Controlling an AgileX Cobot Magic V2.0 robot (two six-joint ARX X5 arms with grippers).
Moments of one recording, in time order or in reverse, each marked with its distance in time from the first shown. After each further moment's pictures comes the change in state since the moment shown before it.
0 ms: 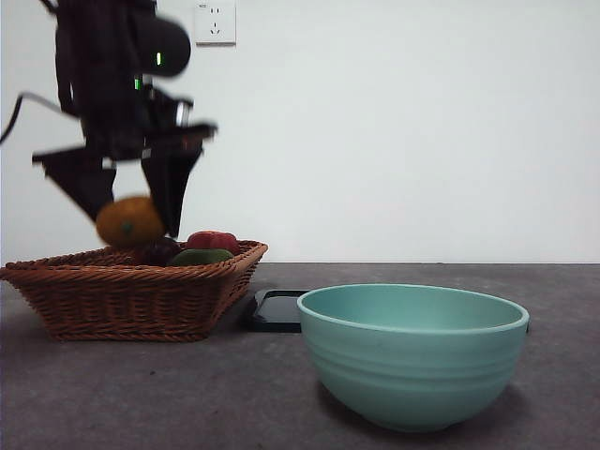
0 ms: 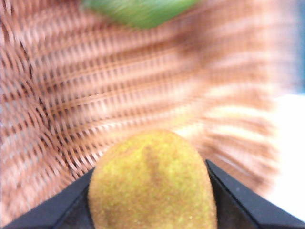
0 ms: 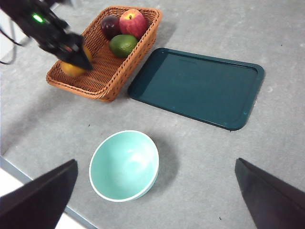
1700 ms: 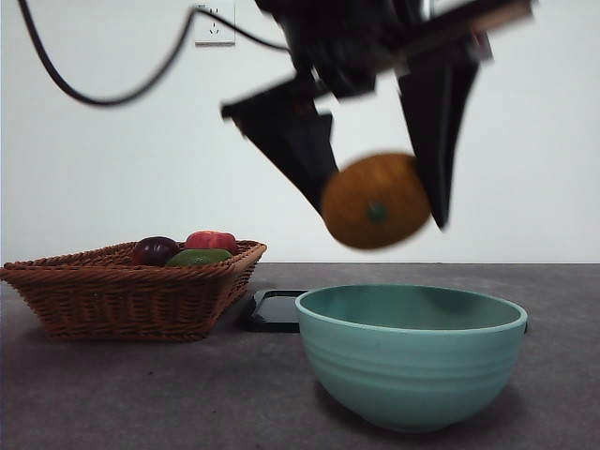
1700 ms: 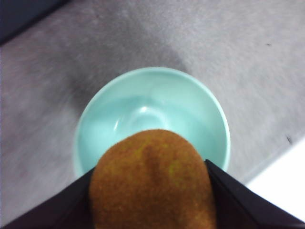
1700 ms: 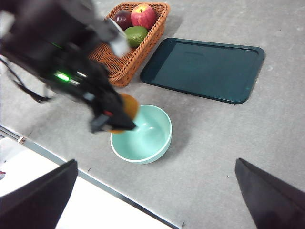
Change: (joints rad) left arm -0.666 0.002 0.001 0.105 -0.103 -0.303; right arm 0.000 -0.189 0.103 -0.267 -0.007 0.035
